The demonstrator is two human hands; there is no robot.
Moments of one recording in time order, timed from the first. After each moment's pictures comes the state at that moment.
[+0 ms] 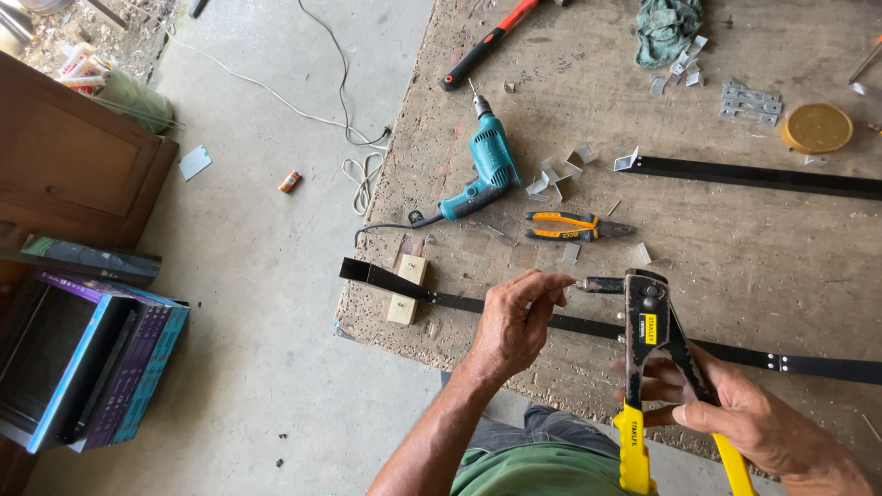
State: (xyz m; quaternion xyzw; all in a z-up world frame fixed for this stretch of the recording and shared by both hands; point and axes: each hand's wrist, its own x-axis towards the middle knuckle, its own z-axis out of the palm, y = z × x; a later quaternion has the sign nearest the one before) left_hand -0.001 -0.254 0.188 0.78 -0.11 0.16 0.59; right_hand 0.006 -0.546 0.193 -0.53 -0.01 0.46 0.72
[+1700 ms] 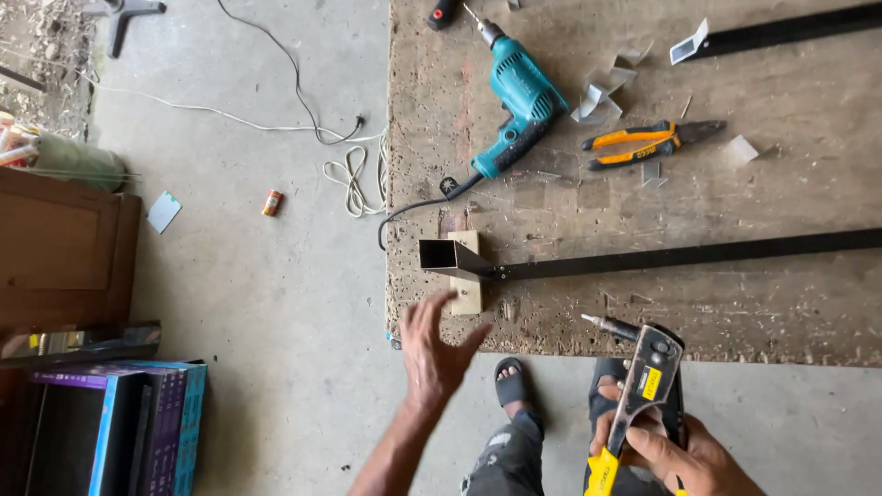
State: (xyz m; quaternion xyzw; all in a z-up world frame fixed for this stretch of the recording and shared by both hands) left_hand -0.103 -0.024 0.037 0.94 0.00 0.15 0.30; right_hand -0.178 -0.333 0.116 -0.45 0.33 0.32 0.76
